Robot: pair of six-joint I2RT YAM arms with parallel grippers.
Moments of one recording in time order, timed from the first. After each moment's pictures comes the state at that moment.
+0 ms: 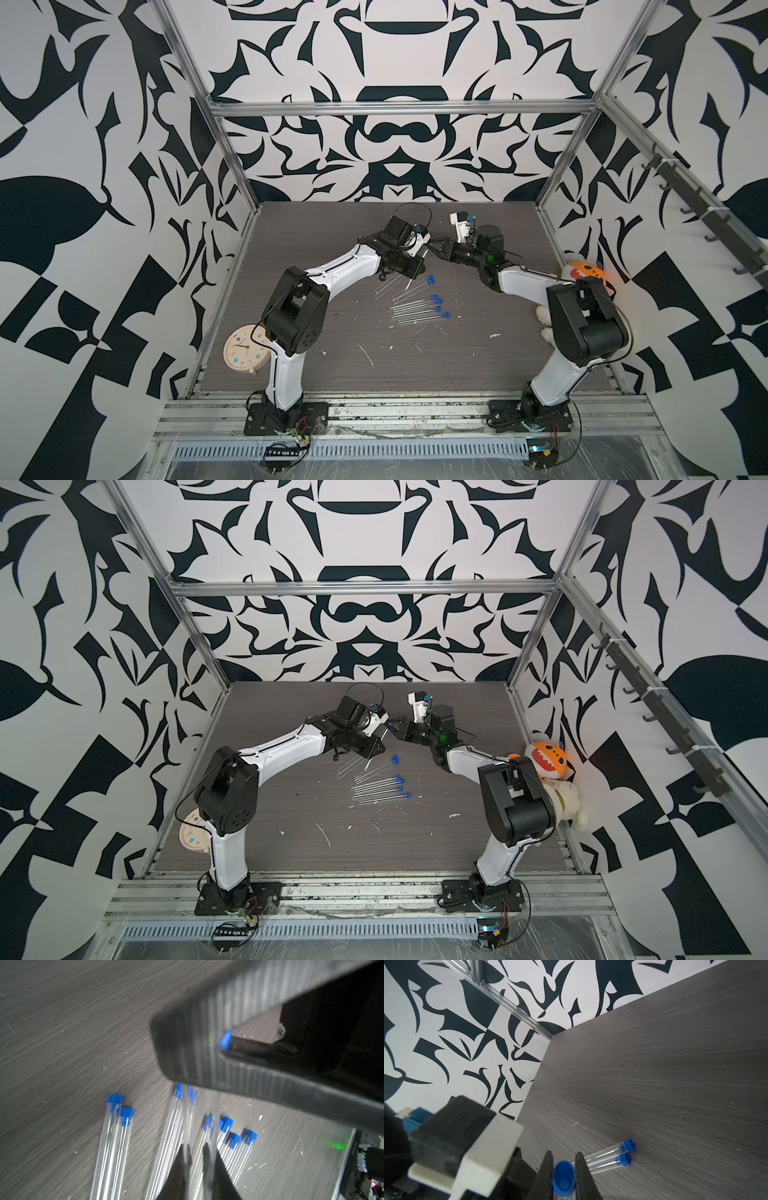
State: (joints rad) left arm -0.68 1.96 1.53 -0.48 0.34 -0.10; right arm 0.25 1.72 0.94 0.44 -0.68 0.65
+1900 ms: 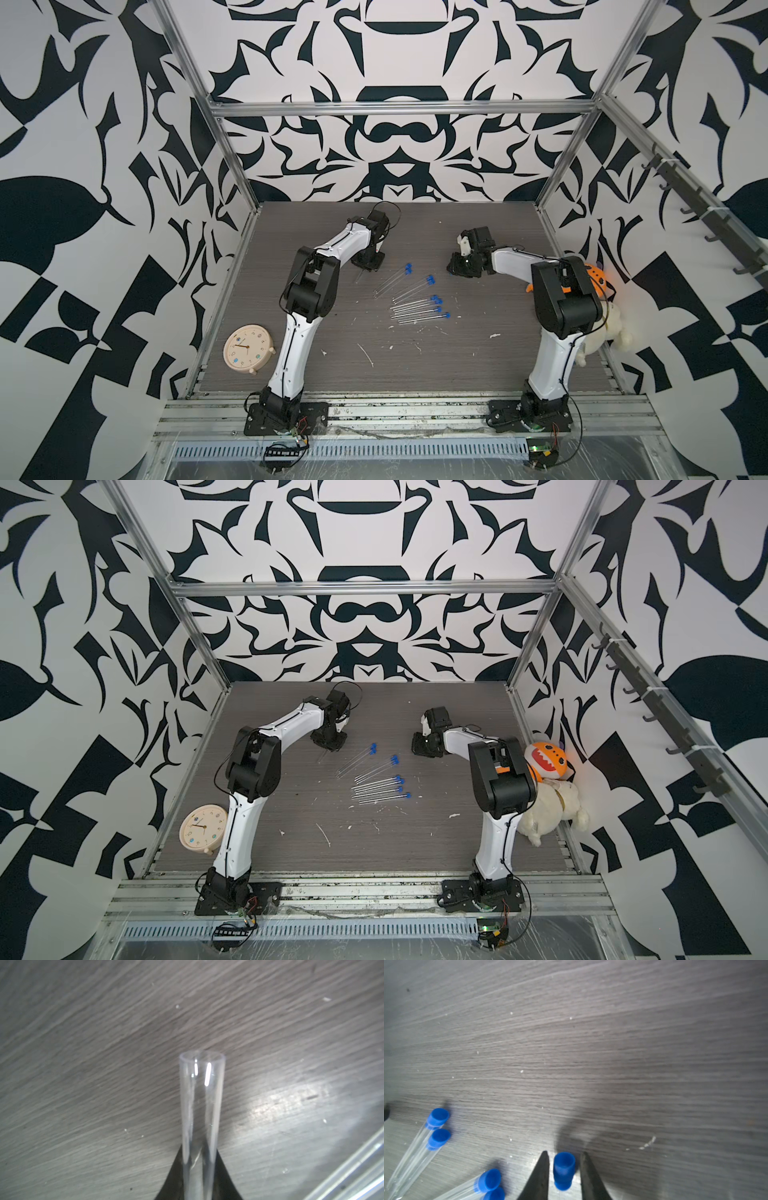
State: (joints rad) left arm -0.48 2.31 1.90 -1.00 -0.11 0.02; right arm 0.21 1.94 1.18 -0.29 -0.24 0.36
